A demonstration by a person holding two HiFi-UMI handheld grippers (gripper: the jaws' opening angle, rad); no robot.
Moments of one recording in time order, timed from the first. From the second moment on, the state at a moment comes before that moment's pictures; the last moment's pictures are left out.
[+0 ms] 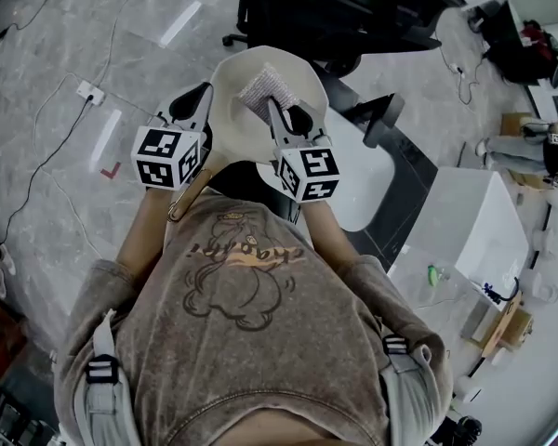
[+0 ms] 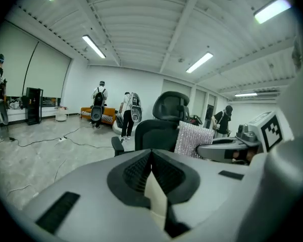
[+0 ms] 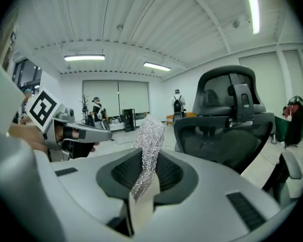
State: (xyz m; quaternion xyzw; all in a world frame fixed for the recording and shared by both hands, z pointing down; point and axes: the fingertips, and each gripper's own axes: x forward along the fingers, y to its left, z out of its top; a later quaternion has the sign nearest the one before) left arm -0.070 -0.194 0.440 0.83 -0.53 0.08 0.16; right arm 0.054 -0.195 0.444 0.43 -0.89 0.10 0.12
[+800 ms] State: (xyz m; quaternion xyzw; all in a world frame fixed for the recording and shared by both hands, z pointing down) left arm -0.068 -0.192 0.435 0.83 -0.54 0.05 0.14; right arm 0.075 -0.195 0.435 0.48 -0.87 0.10 0.07
